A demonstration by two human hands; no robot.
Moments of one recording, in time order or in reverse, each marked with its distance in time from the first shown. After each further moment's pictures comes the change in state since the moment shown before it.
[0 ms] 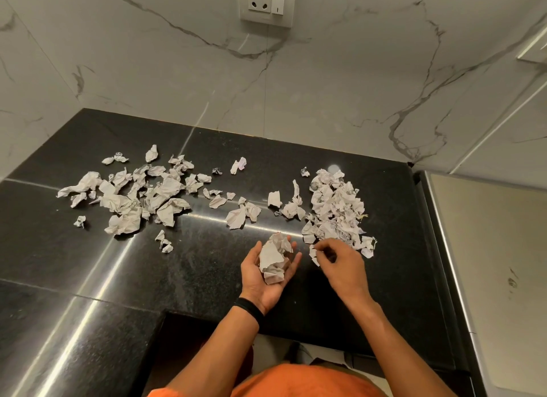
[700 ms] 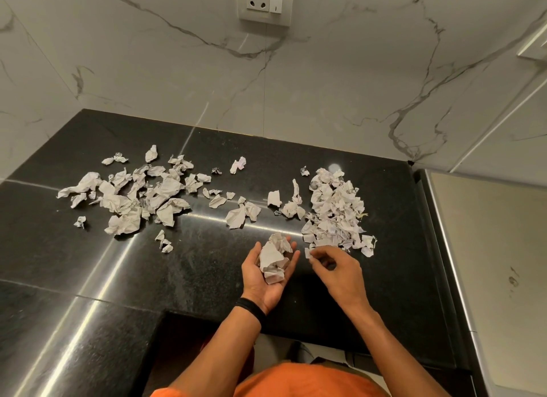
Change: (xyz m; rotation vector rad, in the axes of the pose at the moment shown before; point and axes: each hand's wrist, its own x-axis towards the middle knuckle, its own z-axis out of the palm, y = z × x) left_hand 0.003 -0.003 0.000 -0.011 0.021 0.026; right_hand -0.013 0.006 0.007 0.099 -0.013 0.008
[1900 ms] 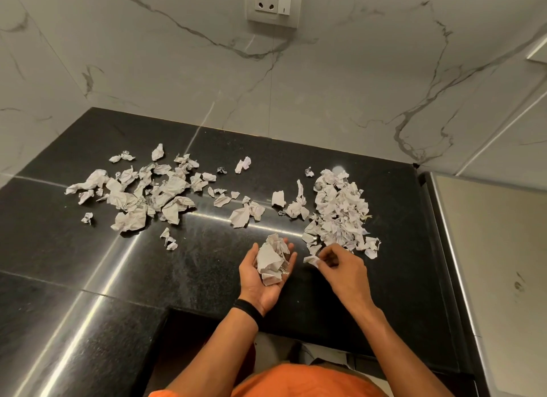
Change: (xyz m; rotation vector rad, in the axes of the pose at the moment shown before) left_hand -0.004 0.007 -0.008 0.018 0.030 0.050; right_hand 0.005 -0.004 -0.003 -0.113 -0.019 0.083
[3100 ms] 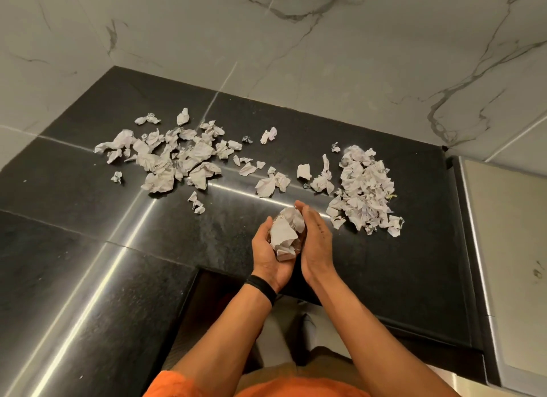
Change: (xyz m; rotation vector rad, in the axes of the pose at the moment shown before) left_hand -0.039 0.015 -0.008 0.029 -0.040 0.118; right_hand -0.024 -0.102 0.090 1.143 0.035 0.345
